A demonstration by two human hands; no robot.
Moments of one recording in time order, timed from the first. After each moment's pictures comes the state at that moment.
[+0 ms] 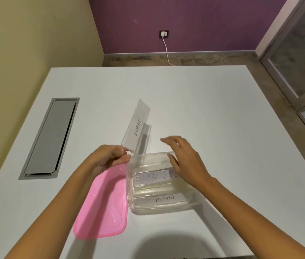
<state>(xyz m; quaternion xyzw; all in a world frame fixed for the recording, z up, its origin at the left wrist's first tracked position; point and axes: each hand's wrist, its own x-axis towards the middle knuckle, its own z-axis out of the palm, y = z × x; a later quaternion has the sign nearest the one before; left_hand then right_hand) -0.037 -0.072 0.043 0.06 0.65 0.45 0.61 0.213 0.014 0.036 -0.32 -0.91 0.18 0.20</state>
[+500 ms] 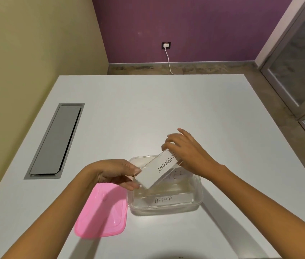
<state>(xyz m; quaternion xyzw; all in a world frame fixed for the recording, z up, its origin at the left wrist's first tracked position) -0.003 -0.092 0.073 0.27 0.58 0.18 0.74 0.223 0.047 0.058 -0.15 -0.98 0.01 0.10</state>
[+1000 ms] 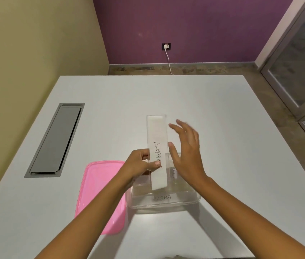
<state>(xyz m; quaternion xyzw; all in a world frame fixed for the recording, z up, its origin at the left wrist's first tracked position) 0.067 -0.078 0.070 0.28 0.64 0.44 0.56 0.213 0.006 0.062 -0.38 -0.83 0.26 0.32</state>
